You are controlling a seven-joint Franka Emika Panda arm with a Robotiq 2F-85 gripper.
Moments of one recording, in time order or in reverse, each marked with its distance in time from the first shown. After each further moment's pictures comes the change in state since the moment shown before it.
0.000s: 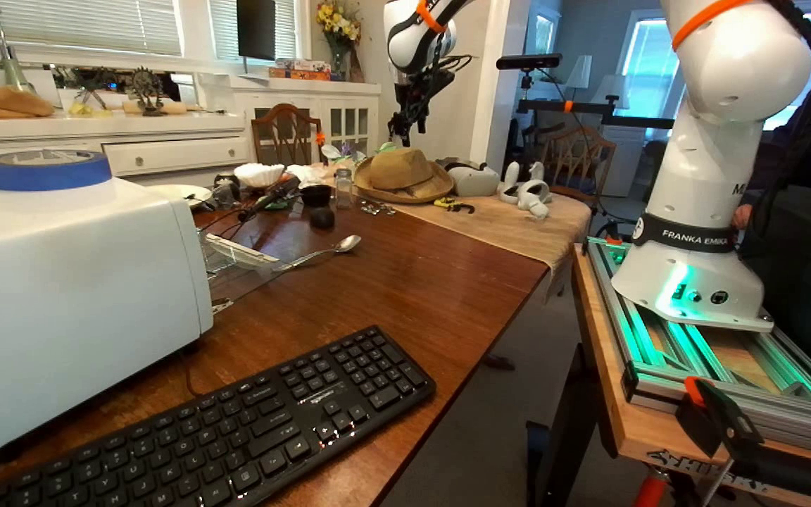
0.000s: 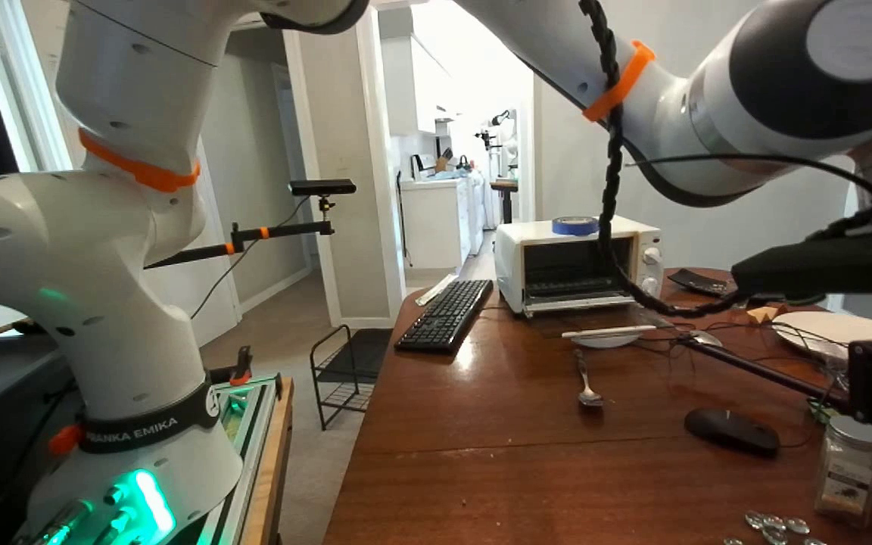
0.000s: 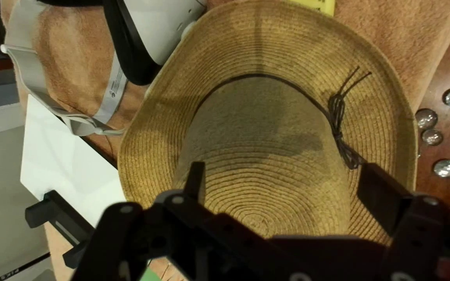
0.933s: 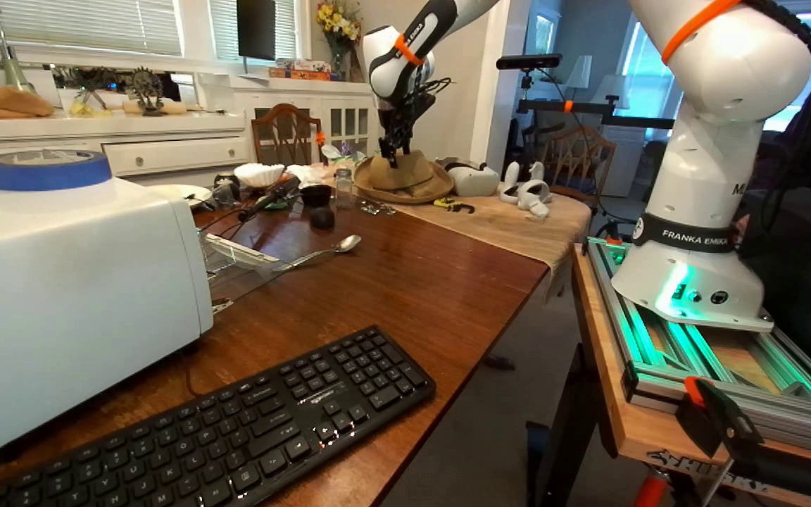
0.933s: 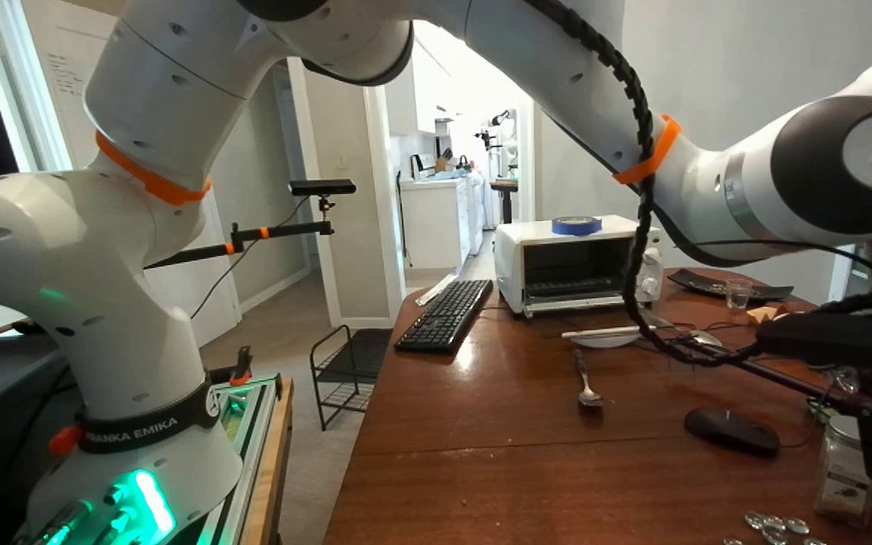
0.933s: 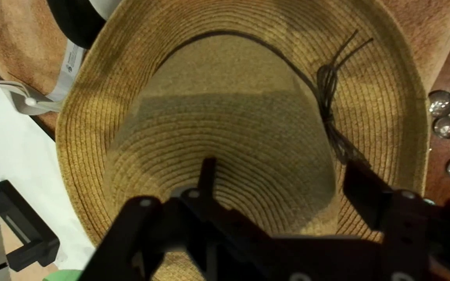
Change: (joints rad) arm 0.001 0.192 0.028 0.164 0.000 -0.010 0.018
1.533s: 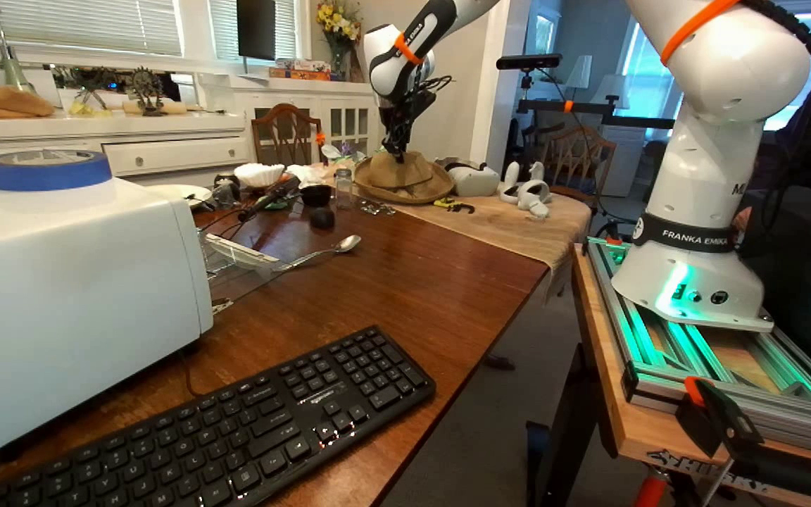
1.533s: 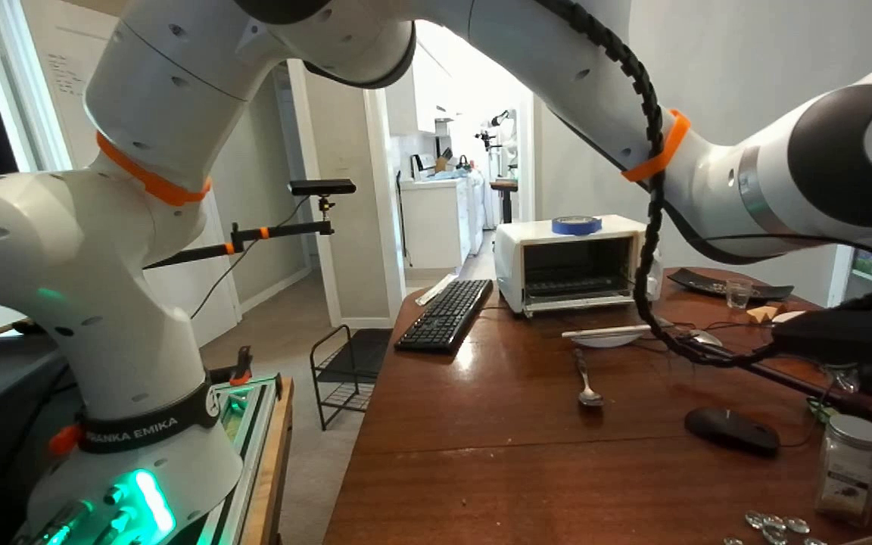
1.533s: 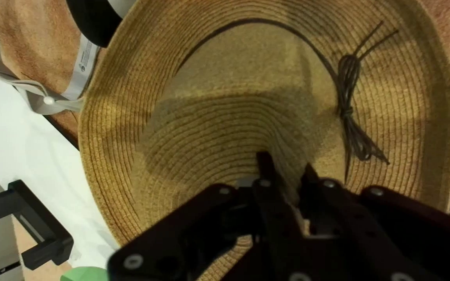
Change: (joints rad) arm -0.013 0.012 -0.003 0.035 0.000 -0.015 0.000
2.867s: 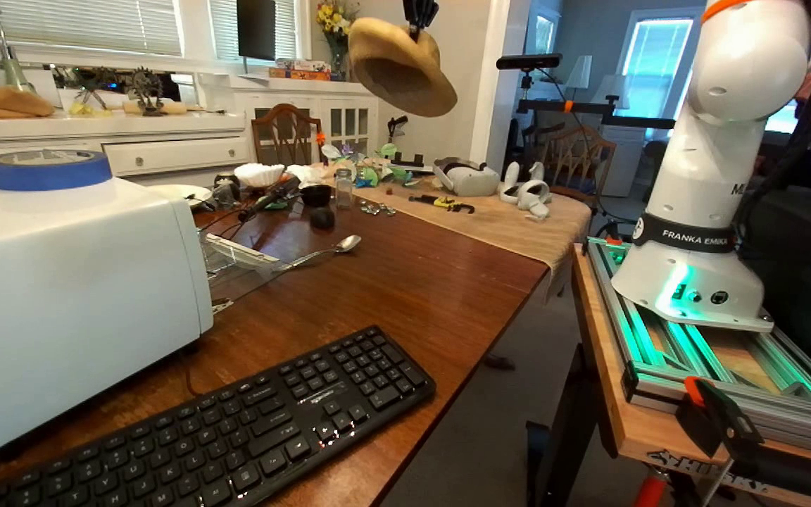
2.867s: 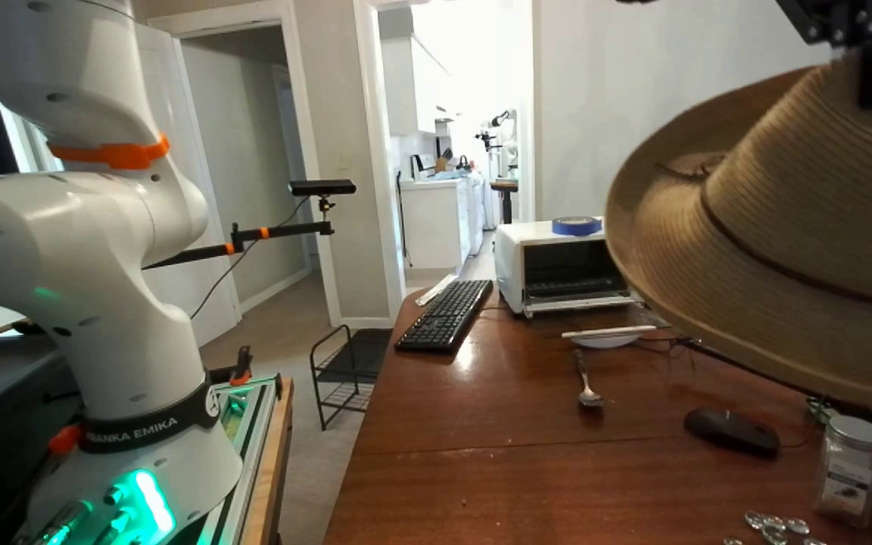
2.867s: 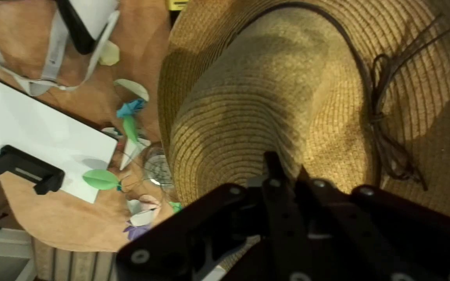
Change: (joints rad) arm -0.026 -0.642 0.051 -0.139 0.337 -0.392 -0.193
